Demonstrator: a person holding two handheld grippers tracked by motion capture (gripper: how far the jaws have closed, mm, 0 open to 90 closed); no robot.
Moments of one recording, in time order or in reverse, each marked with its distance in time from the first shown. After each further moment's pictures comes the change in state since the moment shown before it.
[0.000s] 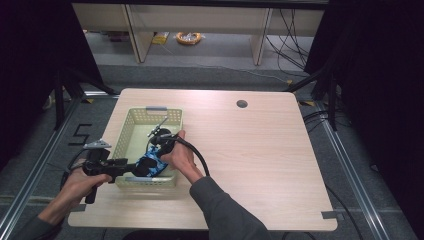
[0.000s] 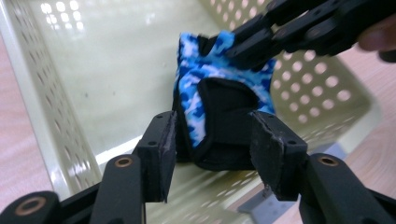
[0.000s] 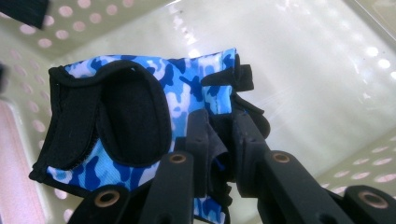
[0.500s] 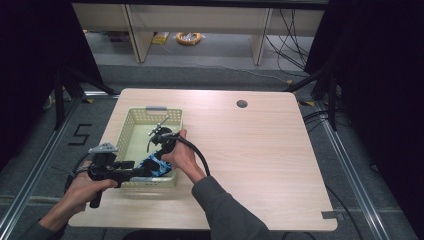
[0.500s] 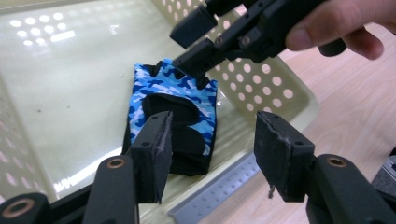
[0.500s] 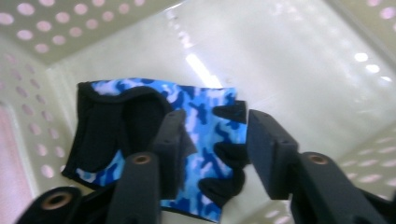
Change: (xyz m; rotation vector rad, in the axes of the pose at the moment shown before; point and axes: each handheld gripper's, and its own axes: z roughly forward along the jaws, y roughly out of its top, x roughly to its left) left arm -0.031 0.000 -0.001 -0.007 -0.060 0.043; right arm -0.003 0.000 -0.005 -0.026 -0.008 0.010
